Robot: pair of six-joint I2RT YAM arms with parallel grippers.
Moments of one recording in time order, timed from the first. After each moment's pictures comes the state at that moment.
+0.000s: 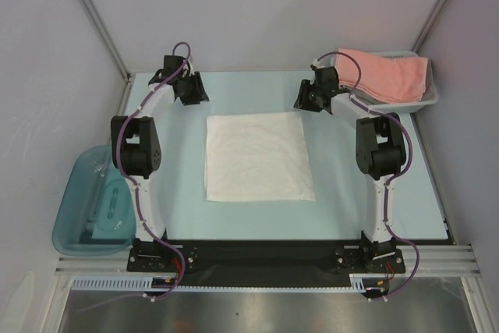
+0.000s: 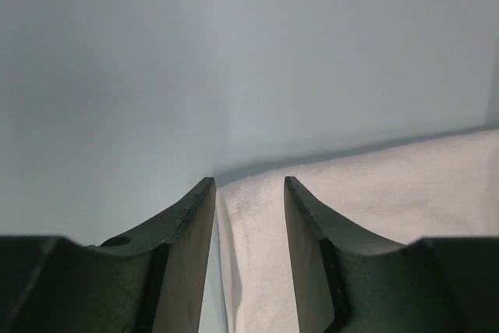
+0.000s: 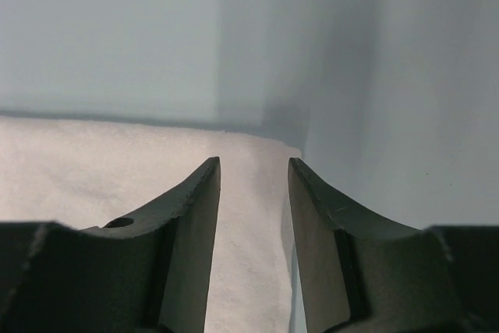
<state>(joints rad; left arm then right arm) -0.07 2.16 1.79 -0.46 0.24 -0.31 0.23 2.18 1.66 -0.20 -0.18 0.39</state>
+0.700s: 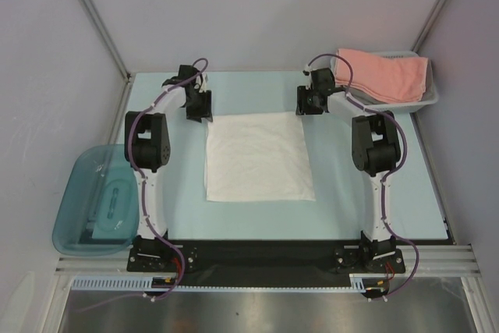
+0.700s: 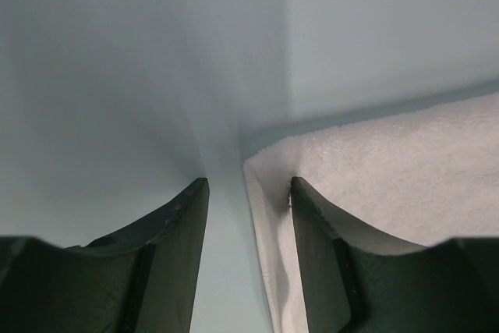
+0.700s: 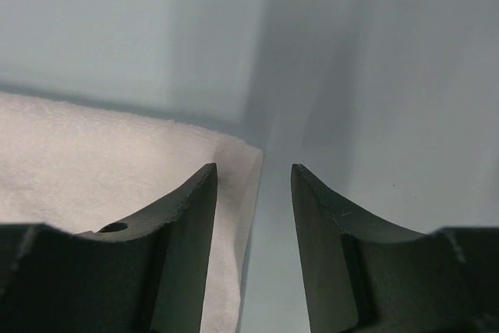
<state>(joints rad) -0.12 2.29 1.85 -0.67 0.17 -0.11 0.25 2.23 1.73 -0.33 -0.13 0.16</state>
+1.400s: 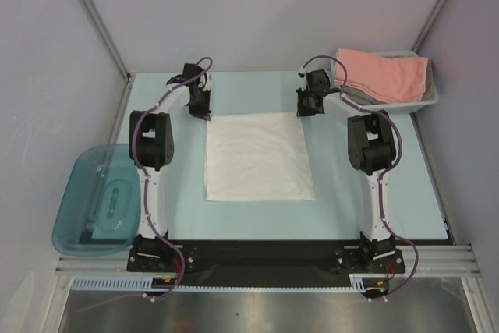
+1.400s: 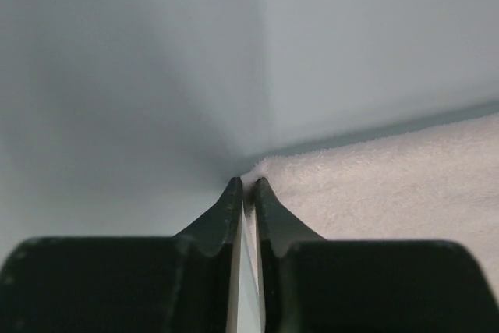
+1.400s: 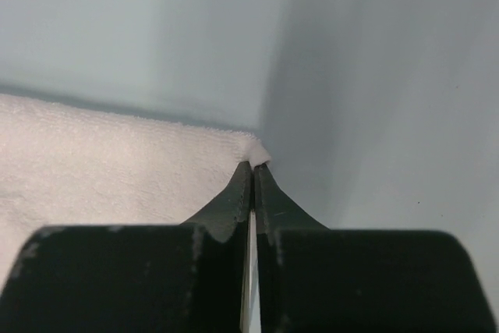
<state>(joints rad) -0.14 2.35 1.95 -0.71 0.12 -0.10 0.27 2.29 1.77 -0.34 -0.11 0.15</state>
